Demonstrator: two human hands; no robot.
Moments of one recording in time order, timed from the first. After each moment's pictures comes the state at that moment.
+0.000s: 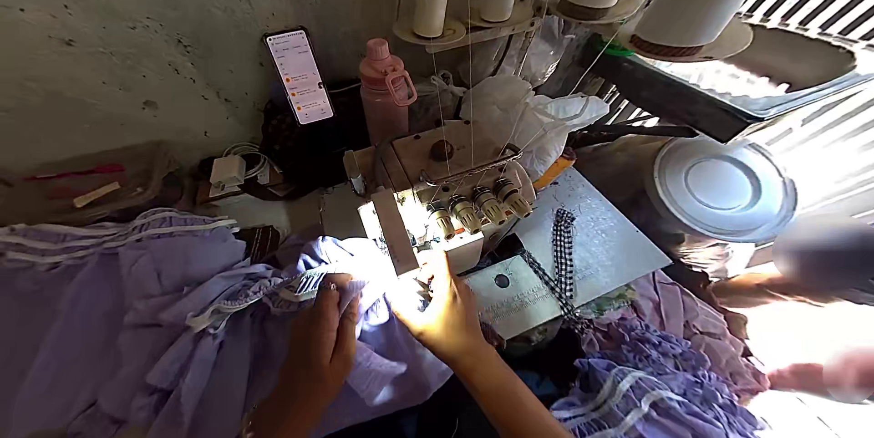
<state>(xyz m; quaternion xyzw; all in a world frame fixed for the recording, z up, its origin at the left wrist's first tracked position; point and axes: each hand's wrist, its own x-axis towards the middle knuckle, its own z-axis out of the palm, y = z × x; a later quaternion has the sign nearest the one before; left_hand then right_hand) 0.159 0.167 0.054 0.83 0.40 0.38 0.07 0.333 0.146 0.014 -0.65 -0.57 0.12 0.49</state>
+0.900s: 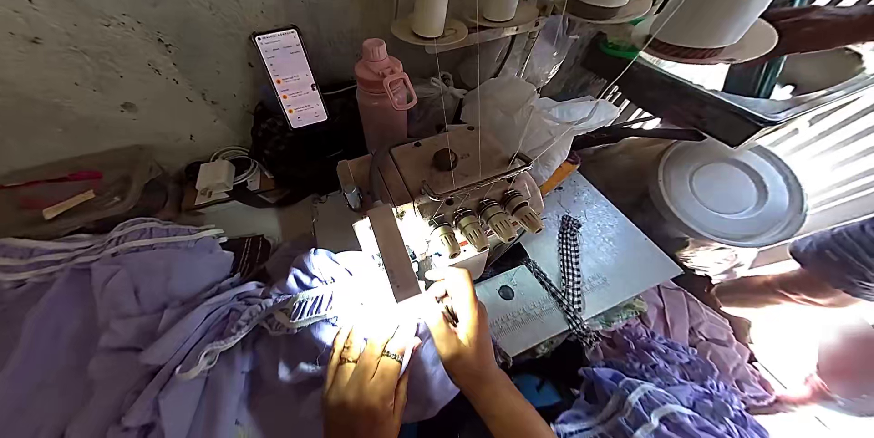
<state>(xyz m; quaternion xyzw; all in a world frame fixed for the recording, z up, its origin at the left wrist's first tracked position) 0.200 0.132 0.011 0.81 0.45 0.36 -0.09 0.345 0.148 -0.007 -0.54 -0.54 0.20 0.61</state>
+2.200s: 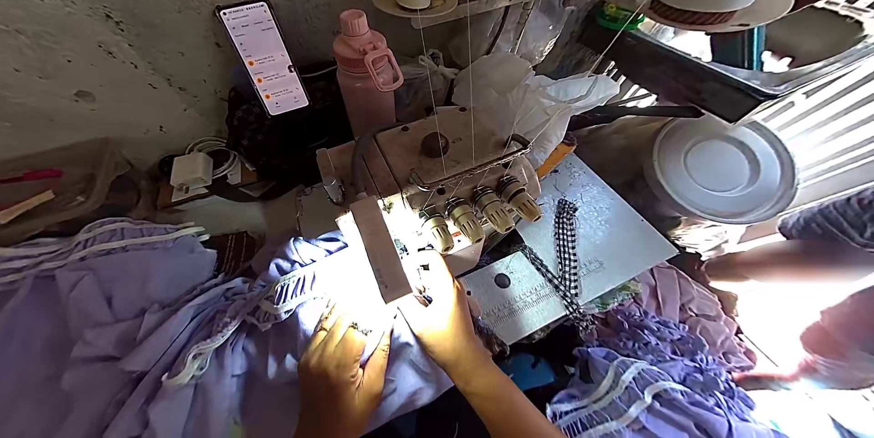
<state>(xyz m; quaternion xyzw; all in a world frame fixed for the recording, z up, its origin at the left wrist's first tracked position) 0.187 0.163 0.015 0.80 0.42 0.42 0.01 0.334 0.163 -0.002 -0.61 -0.51 0.23 0.56</state>
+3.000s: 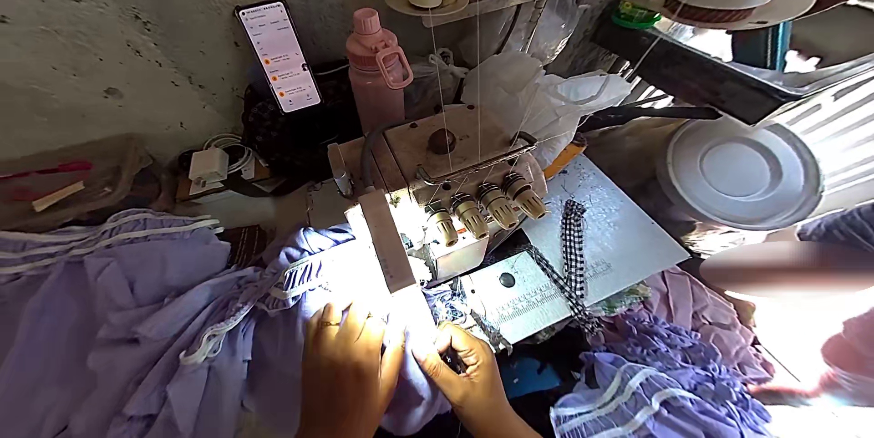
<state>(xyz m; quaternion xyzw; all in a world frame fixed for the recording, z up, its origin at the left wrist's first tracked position) 0.192 0.149 0.033 0.84 0.44 0.30 -0.12 0.339 0.094 -0.045 -0.47 -0.50 0.35 0.64</state>
